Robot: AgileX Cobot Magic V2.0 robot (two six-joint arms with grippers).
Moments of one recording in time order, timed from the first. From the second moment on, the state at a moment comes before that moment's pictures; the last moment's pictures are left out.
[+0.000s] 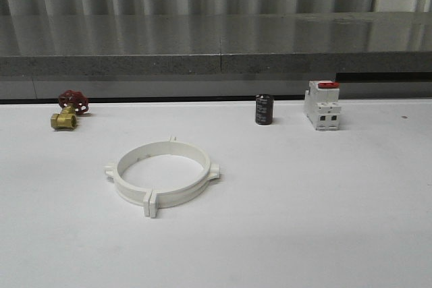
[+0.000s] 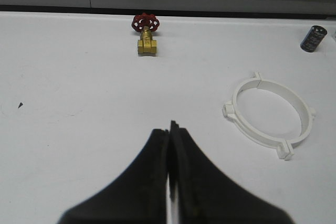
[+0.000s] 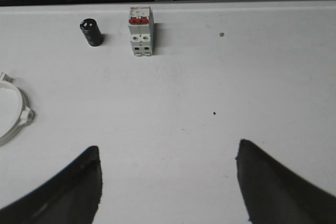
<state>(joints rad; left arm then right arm) 0.08 0.48 -0.47 -0.45 0.62 0.40 0.28 0.73 -0.88 -0.21 0.87 0.36</state>
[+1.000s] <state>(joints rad) 0.08 0.48 -0.47 -0.45 0.62 0.40 0.28 0.36 -0.77 -0.25 1.09 0.33</state>
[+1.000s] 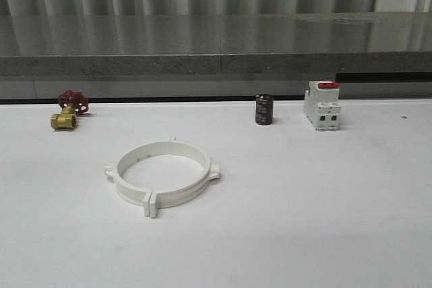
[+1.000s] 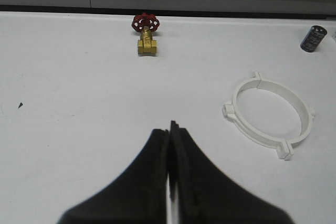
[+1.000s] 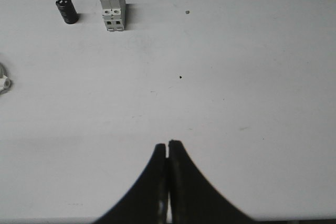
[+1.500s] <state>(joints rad) 0.08 0.48 -0.47 -0.45 0.62 0.40 0.27 0.27 -0.54 -0.22 0.76 0.27</state>
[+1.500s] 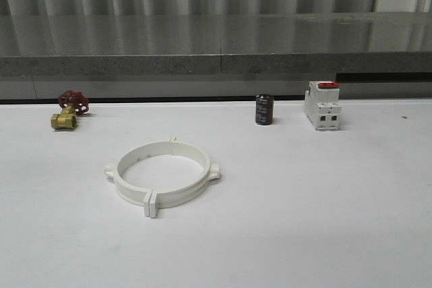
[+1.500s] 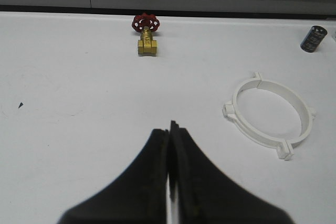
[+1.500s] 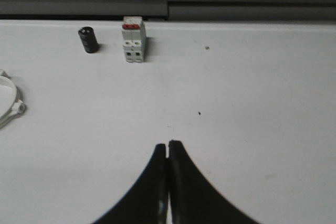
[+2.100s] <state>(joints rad) 0.08 0.48 -0.47 -0.45 0.62 0.40 0.04 -0.01 -0.05 0.10 0.25 -0.02</state>
